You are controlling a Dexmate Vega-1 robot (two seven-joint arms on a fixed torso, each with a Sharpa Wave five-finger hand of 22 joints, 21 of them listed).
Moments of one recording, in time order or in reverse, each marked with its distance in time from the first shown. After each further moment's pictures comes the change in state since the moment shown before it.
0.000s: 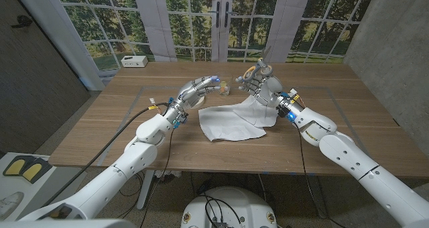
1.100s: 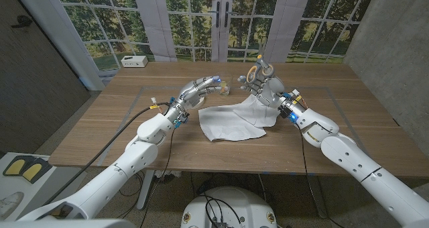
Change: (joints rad) left arm -0.004 0.001 0.008 -0.003 0.006 0.012 0.002; left_hand 0.004 0.004 -0.011 0.006 0.004 0.000 0.000 -0.004 0.000 0.004 -0.004 -0.004 0.000 0.000 0.000 0.000 0.000 0.000 0.000 0.000 0.000; right arm -0.019 -0.007 0.011 -0.005 -0.005 0.021 -0.002; right_hand 0.010 0.011 0.008 -0.008 0.000 0.066 -0.027 0.092 0.064 -0.022 0.000 -0.057 -0.042 0.011 0.000 -0.022 -0.018 0.005 -0.005 -0.016 0.000
